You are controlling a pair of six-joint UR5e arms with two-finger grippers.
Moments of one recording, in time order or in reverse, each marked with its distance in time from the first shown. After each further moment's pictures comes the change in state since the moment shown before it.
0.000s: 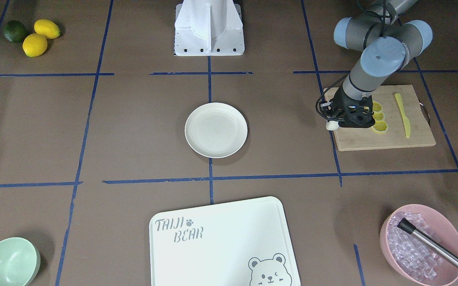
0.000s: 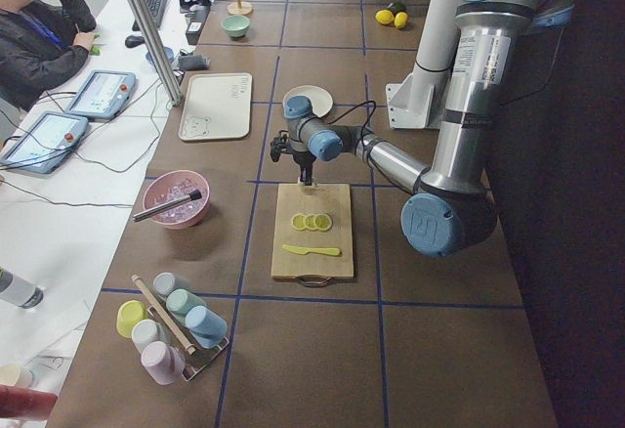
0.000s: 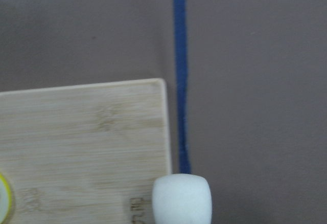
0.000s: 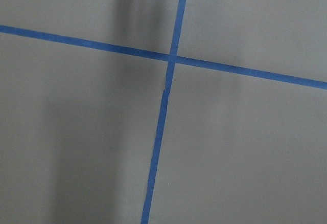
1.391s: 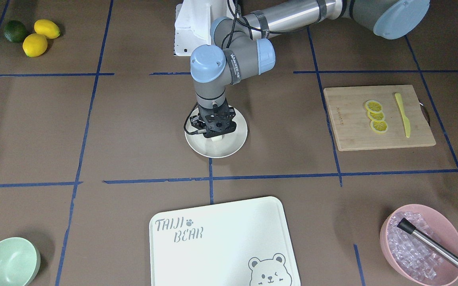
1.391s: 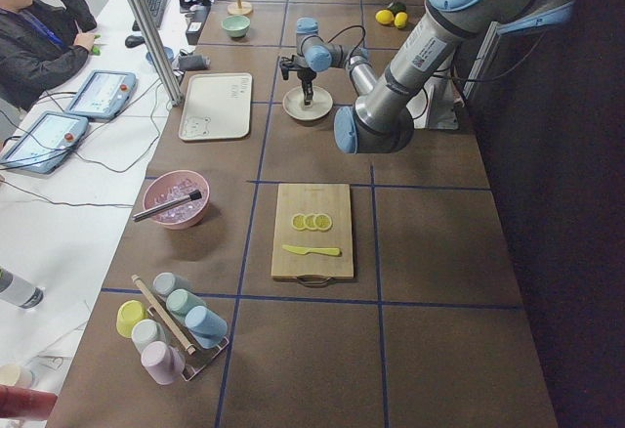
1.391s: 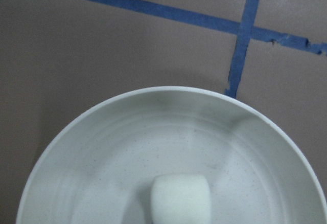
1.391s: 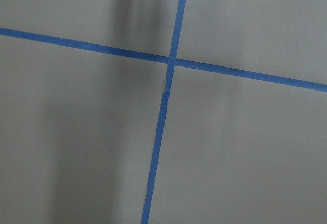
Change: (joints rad) left arm 0.279 -0.659 0.494 0.040 0.246 -0.525; right arm -0.001 0.012 -0.006 0.000 -0.004 0.003
